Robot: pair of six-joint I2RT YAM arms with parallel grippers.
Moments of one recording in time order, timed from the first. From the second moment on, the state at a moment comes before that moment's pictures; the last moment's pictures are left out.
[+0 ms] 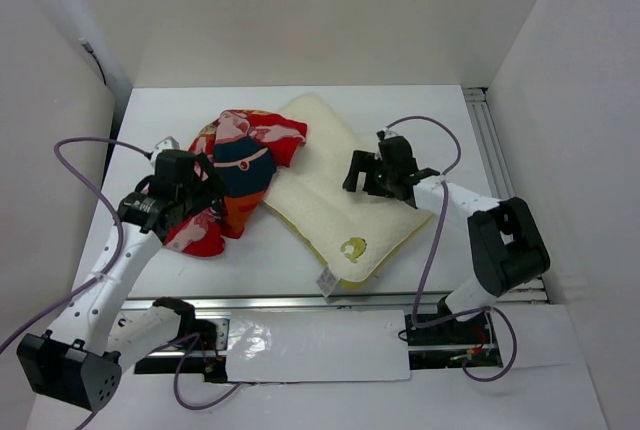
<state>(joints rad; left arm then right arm) -0.25 0.97 0.96 -0.76 -0.23 -0.77 0.42 1.55 0.90 -0.09 -0.09 0.46</state>
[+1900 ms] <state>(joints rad) 0.34 1.21 1.81 -0.84 -0.16 -0.72 0.52 1.54 1.81 -0.33 0.41 0.12</state>
